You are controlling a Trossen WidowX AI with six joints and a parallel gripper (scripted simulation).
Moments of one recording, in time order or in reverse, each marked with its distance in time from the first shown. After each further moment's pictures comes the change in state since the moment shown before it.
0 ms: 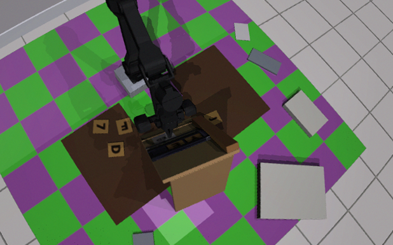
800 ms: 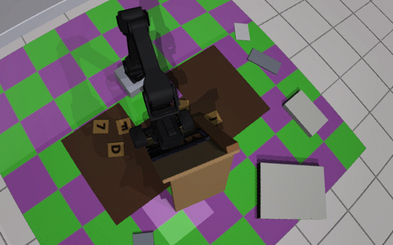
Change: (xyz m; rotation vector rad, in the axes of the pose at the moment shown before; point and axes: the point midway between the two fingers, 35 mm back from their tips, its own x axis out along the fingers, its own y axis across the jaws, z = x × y) arm 0.006 -0.025 0.017 0.012 0.446 0.021
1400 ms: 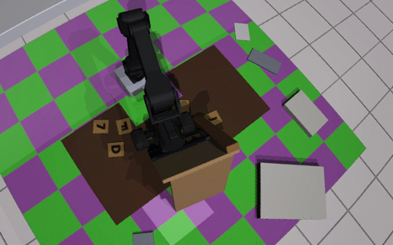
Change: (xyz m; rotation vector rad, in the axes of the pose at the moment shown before) arm 0.007 0.001 0.006 -0.004 -0.001 0.001
